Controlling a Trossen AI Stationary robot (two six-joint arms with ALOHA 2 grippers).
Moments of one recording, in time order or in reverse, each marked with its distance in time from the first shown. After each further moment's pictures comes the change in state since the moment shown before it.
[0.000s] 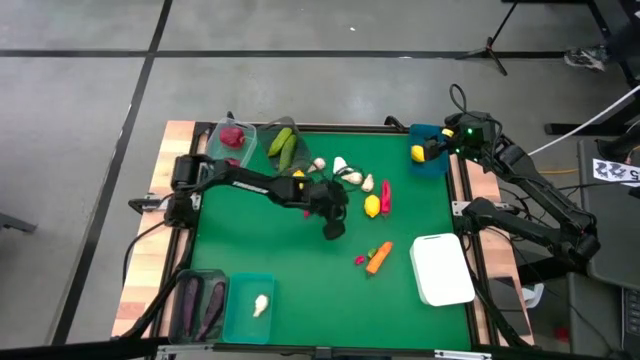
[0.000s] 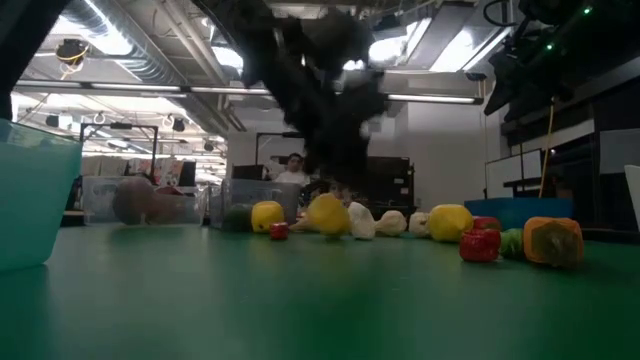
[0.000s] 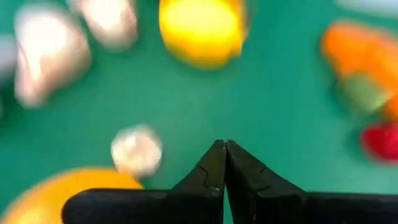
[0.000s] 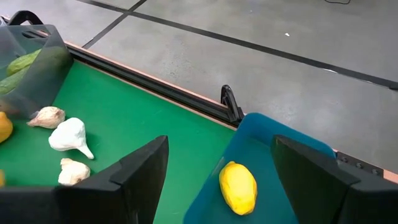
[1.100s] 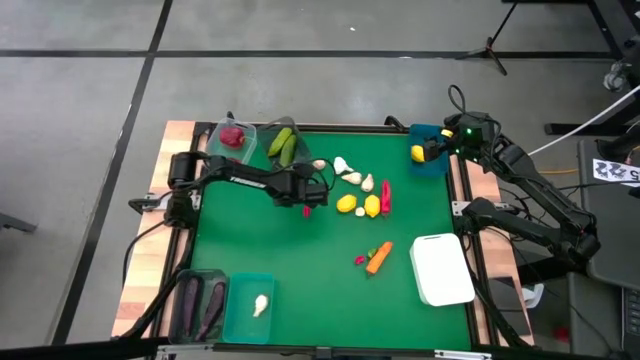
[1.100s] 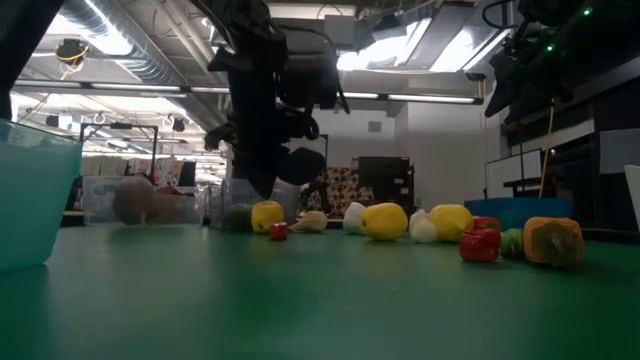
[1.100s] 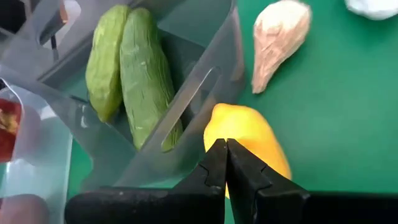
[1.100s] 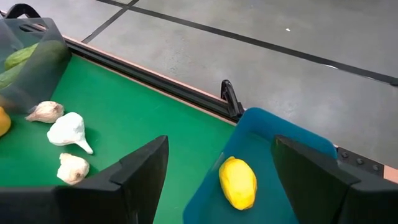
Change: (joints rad) left arm 0.035 -0.018 -0.014 -0.617 -0.671 -0.622; right arm 0.000 0.004 0.000 -0.014 -0.004 0.000
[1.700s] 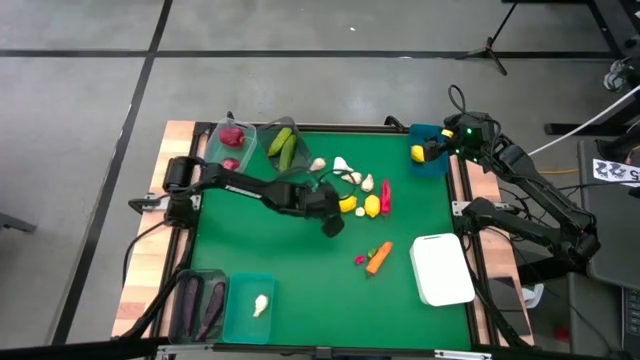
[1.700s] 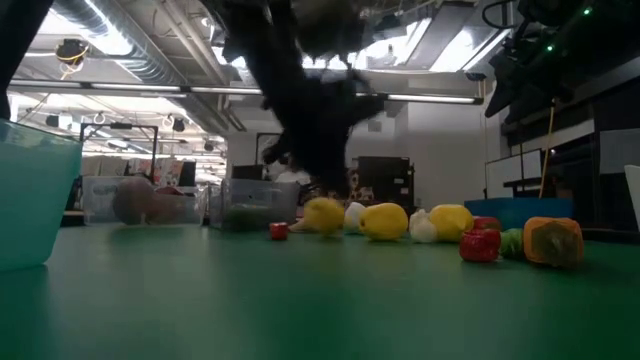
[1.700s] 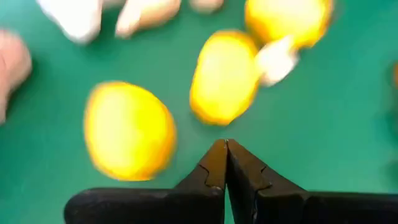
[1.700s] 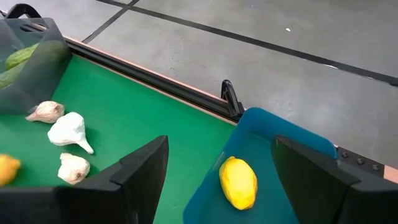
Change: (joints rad) left arm -0.101 -0.028 0.001 0.457 0.437 0.275; right arm 0.000 0.000 0.000 -0.001 0.000 0.000
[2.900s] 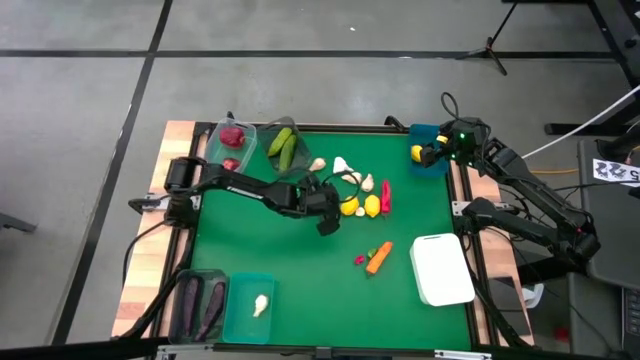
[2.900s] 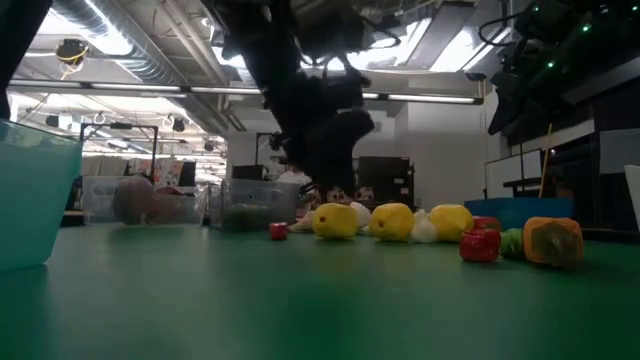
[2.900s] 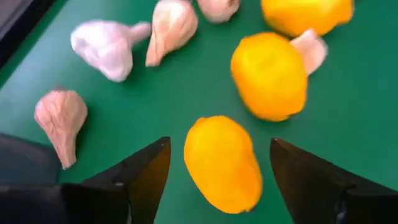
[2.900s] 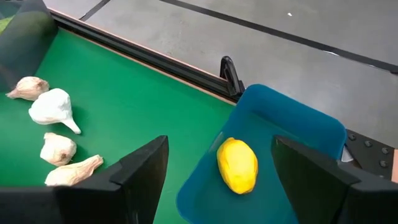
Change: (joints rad) left arm -0.003 0.019 0.001 -0.021 -0.142 0.266; right arm 0.000 0.000 -0.086 0.025 -0.002 -0.010
